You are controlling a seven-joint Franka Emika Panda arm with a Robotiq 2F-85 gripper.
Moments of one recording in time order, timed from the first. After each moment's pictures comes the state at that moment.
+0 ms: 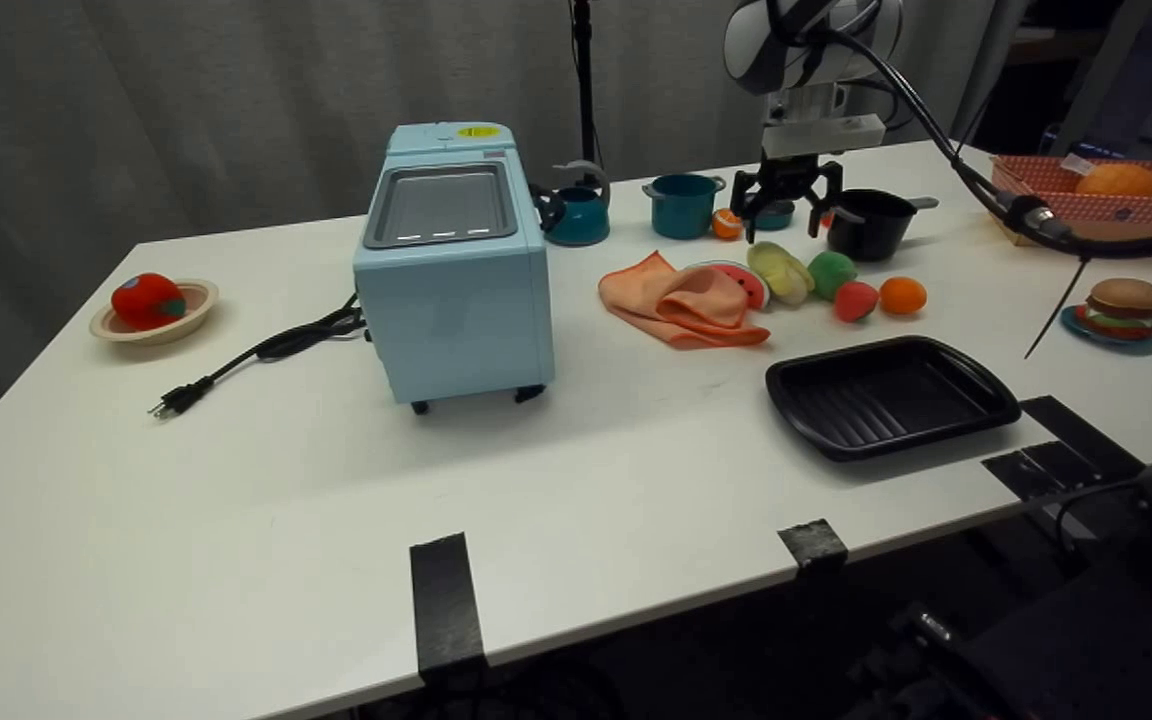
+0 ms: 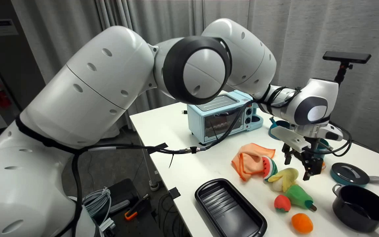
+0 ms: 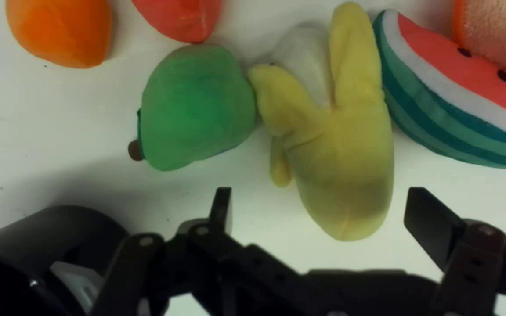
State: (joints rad) arm -0.13 0.93 -0.12 -1.28 0.03 2.12 0.17
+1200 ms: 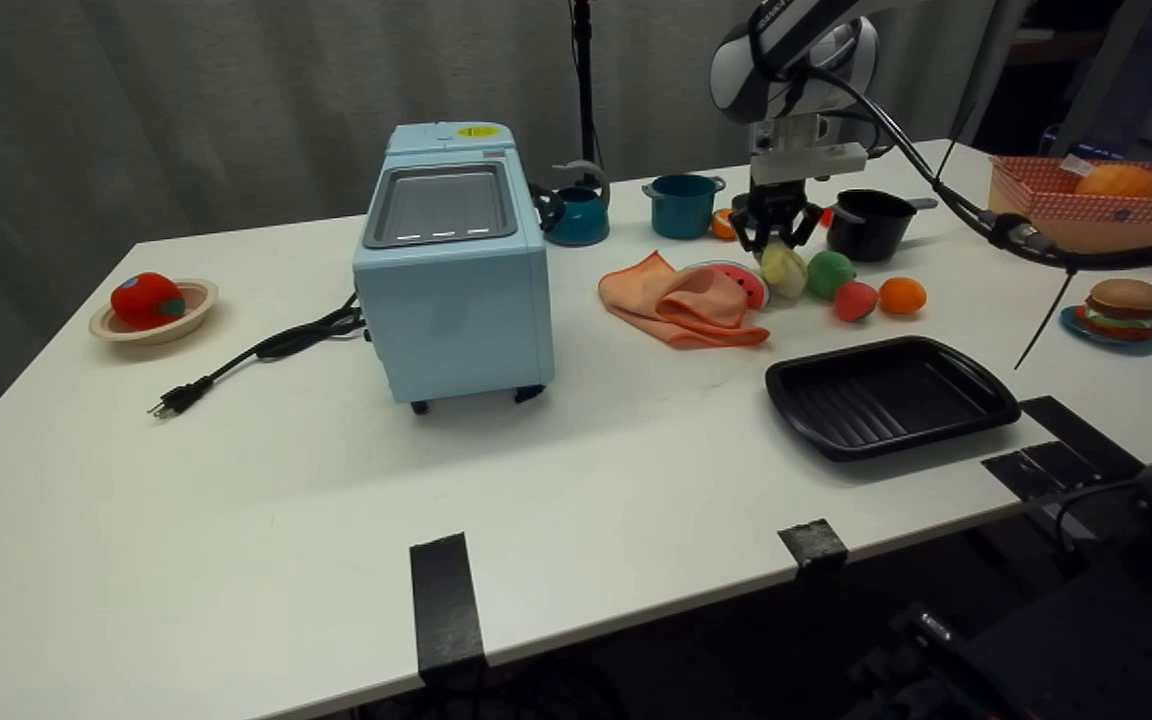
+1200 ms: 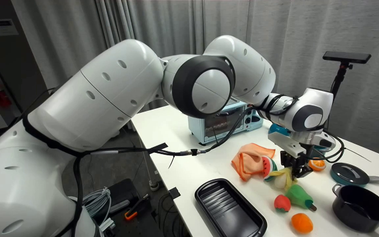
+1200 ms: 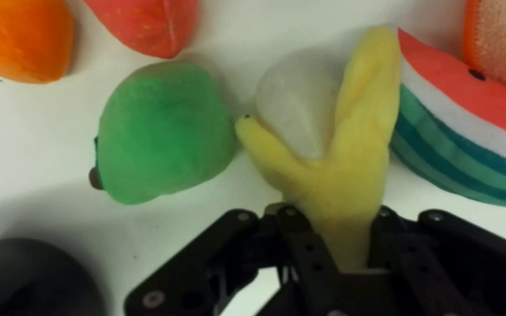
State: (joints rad) arm -0.13 1.02 -0.10 -1.19 0.03 2.06 0.17
